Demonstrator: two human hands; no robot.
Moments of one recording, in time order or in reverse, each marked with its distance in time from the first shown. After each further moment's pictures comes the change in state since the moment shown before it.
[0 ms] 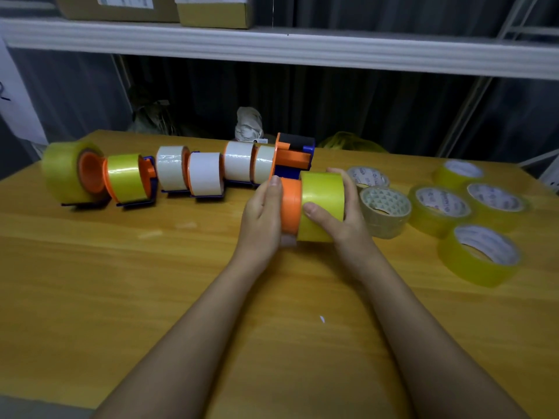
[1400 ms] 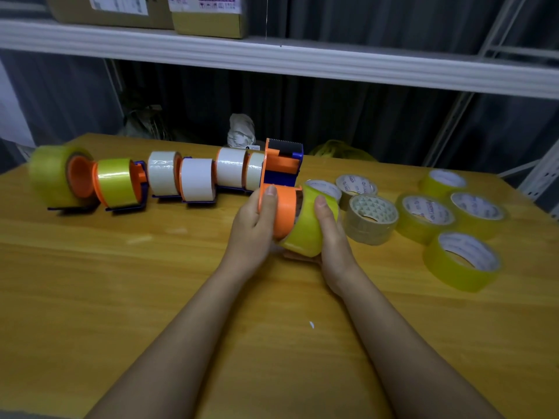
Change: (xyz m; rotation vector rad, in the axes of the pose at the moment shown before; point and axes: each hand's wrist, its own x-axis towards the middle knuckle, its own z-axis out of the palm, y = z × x) left_hand 0.005 -0.010 -0.004 0.187 -0.012 0.148; right_hand -0.001 0.028 0.012 0.213 0.126 0.458
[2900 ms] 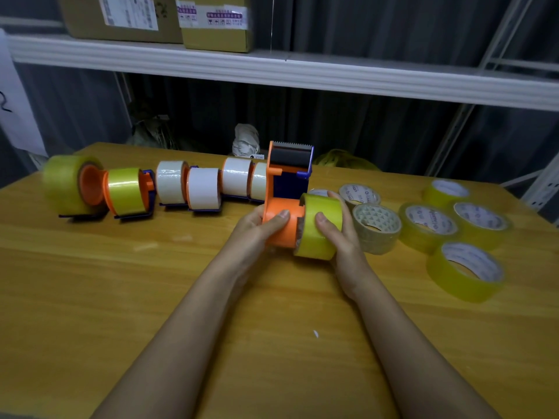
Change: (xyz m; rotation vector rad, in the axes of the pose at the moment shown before) left_hand 0.004 0.003 -0.015 -0.328 -0.242 -0.391; right_hand -0.010 -0.019 -0.012 -0.053 -0.106 -0.288
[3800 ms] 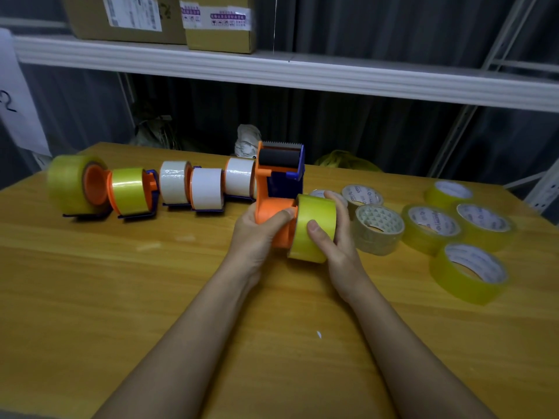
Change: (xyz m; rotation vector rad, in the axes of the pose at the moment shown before) left_hand 0.002 -0.001 0.012 -0.128 0.262 0.113; right_hand -0.006 0.005 0.009 -0.141 -0.038 -0.183
